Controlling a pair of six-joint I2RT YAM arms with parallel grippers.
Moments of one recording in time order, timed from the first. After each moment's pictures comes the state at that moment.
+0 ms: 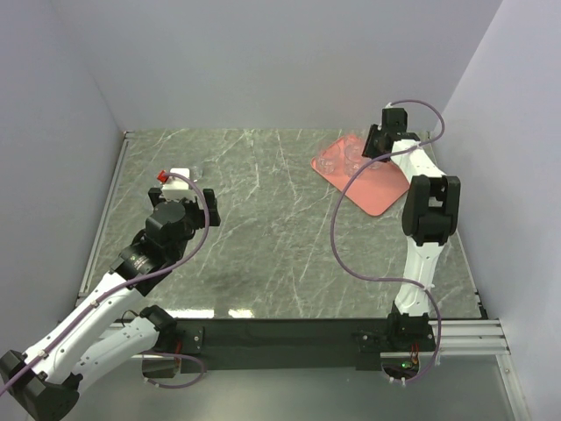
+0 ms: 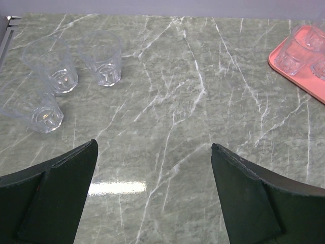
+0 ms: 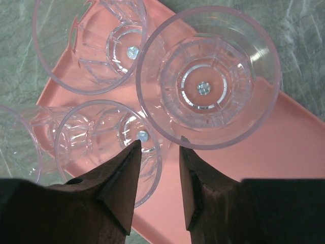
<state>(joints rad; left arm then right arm) -0.61 0.76 0.76 -0.26 -0.53 -0.23 -0.01 2.15 1.79 -0.43 -0.01 0.28</state>
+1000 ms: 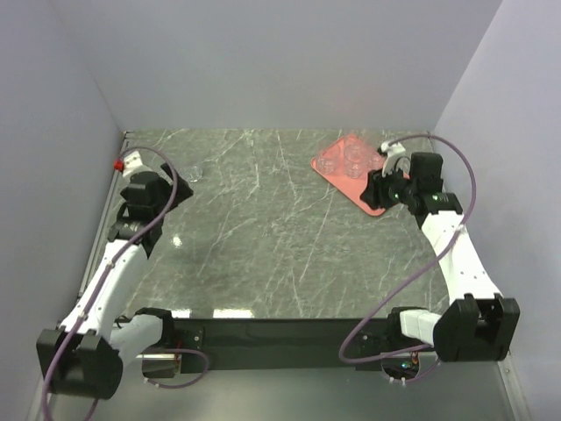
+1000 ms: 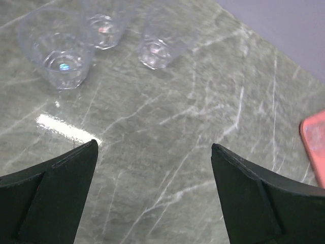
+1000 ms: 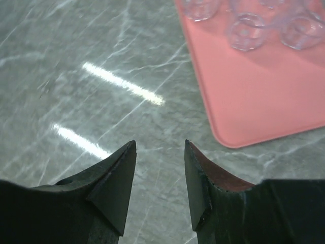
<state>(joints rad) -0.16 0.97 0.79 -0.25 -0.29 -0.54 -0.01 1.23 1.07 -0.51 -0.45 -0.19</state>
